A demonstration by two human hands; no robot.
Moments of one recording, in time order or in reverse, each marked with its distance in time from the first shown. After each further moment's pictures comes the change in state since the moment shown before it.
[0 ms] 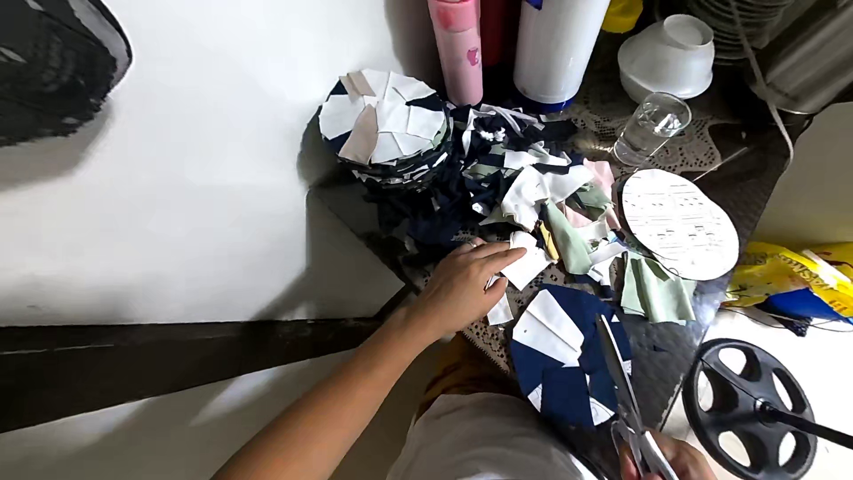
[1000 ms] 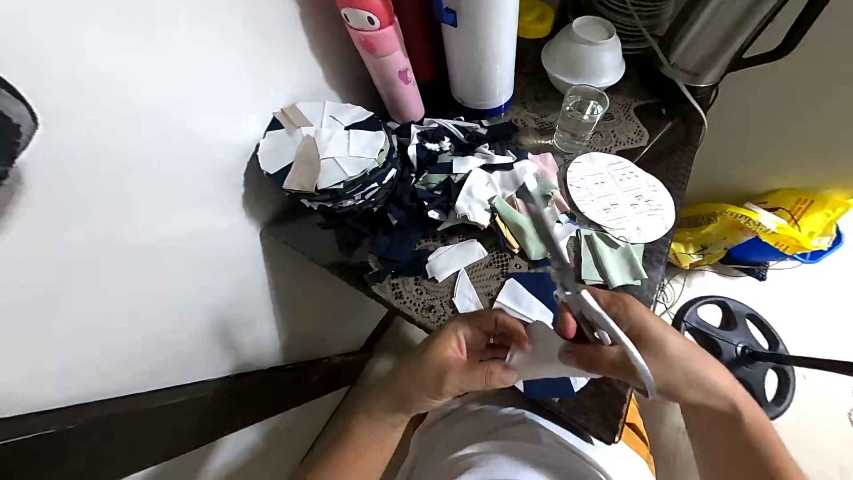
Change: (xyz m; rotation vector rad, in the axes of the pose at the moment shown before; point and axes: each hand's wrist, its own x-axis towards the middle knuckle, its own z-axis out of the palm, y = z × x) left_hand -0.039 0.063 -0.006 -1.383 -0.373 -0.055; right_hand 0.080 -0.080 -0.011 -0.310 -0.251 -0.228
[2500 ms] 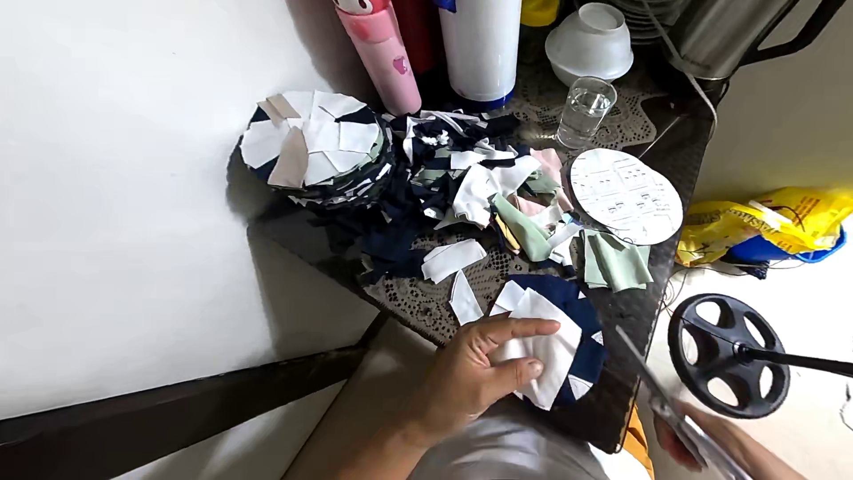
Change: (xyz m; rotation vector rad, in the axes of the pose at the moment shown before) left_hand 0.011 -0.024 0.022 0.189 0.227 0.132; right_hand -0.140 0.049 -0.005 0.096 0.074 0.284
